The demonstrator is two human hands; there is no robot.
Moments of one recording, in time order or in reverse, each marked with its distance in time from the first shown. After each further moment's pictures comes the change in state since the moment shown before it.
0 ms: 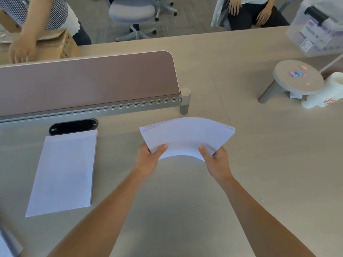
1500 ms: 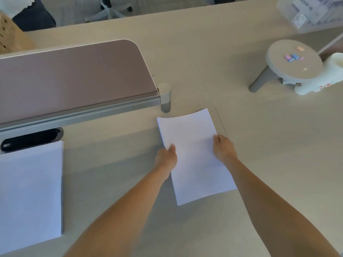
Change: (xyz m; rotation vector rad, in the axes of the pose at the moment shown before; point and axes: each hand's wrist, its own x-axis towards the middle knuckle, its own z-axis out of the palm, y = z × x) left_hand 0.070 -0.043 0.125 0.350 -0.073 -0.578; right_hand 0.109 0.070 -0.057 -0.655 0.042 0.500
